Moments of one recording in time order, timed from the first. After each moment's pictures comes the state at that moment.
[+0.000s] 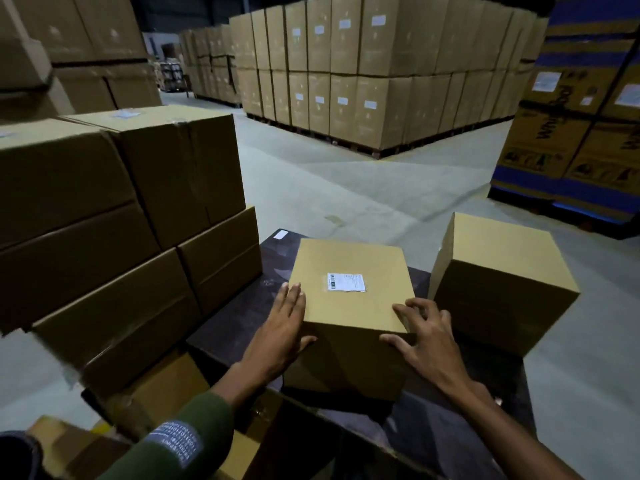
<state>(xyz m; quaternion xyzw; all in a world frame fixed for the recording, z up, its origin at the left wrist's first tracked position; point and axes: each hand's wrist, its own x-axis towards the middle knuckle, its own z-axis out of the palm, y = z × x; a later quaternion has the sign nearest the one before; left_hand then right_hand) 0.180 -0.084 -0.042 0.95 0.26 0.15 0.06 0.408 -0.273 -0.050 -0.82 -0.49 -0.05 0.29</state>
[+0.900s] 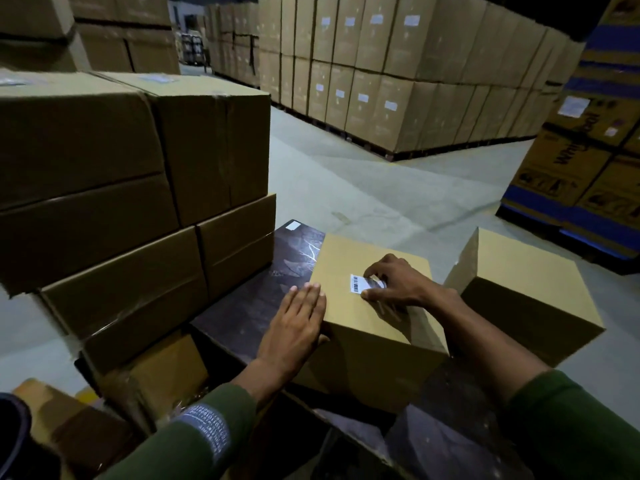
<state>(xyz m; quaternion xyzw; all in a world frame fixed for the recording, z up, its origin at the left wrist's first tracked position) 0.177 -0.073 -0.058 0.94 0.25 0.21 -0.11 0.439 -0.124 0.024 -0.77 -0.63 0.11 0.05</state>
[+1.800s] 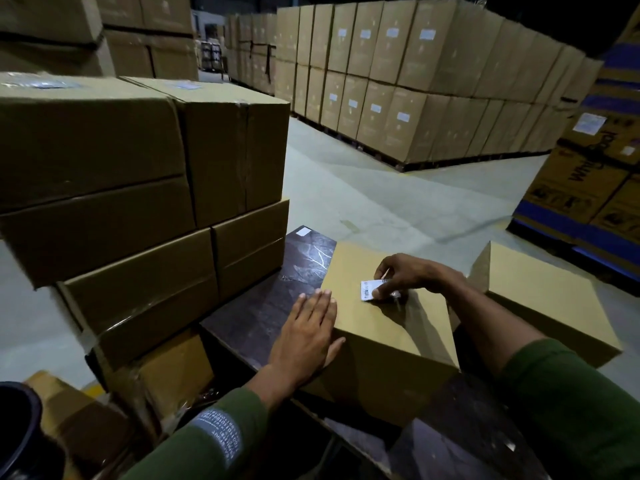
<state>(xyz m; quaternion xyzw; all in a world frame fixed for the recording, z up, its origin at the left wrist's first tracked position) 0.181 -0.073 -0.065 0.93 0.27 0.20 -0.11 0.437 -0.095 0.064 -0.79 -0.55 0.28 0.09</state>
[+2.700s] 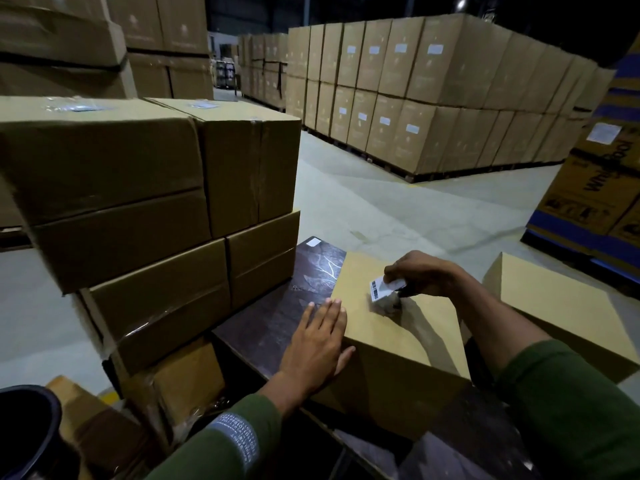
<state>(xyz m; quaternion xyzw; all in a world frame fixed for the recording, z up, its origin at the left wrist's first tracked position) 0.180 -0.074 -0.066 0.93 0.28 0.20 -0.10 0.431 -0.087 0.077 -0.78 -0.39 0.40 0.29</state>
